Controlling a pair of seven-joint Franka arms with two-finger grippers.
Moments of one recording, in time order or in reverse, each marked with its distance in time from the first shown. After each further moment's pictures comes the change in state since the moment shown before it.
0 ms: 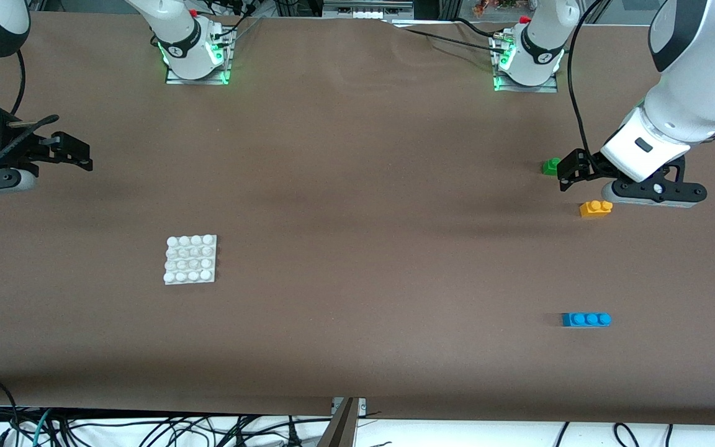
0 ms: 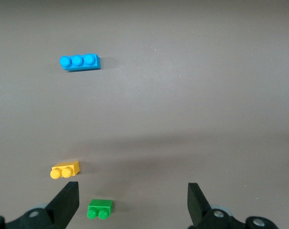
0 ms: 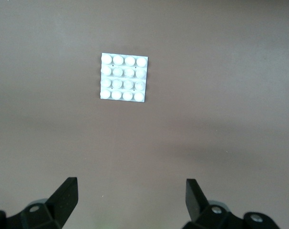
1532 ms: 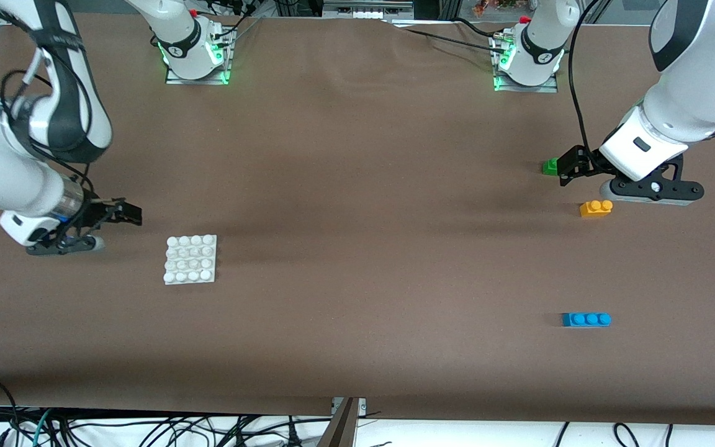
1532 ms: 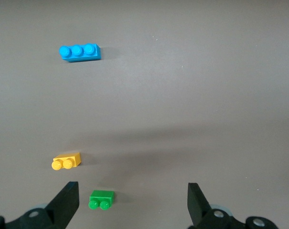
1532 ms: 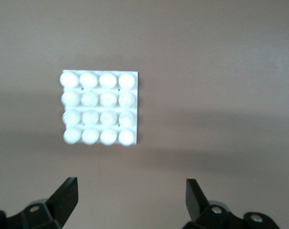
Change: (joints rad) left arm 0.000 0.000 0.000 0.004 0.000 -0.038 0.000; right arm -0.008 0.205 -0.027 -0.332 0.051 0.577 0.004
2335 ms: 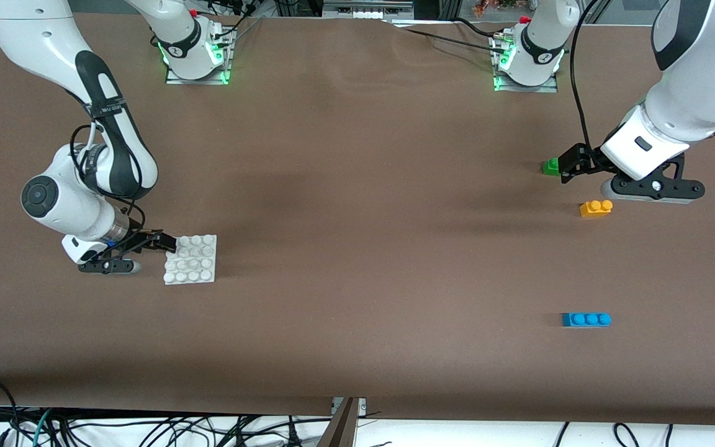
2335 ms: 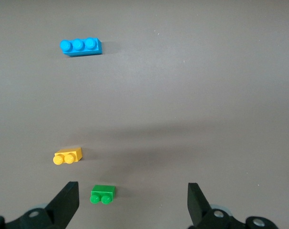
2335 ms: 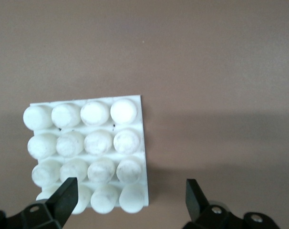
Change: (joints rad) left arm 0.002 -0.001 0.002 0.005 0.000 -0.027 0.000; right arm 0.005 0.185 0.007 -0.058 0.120 0.326 0.013
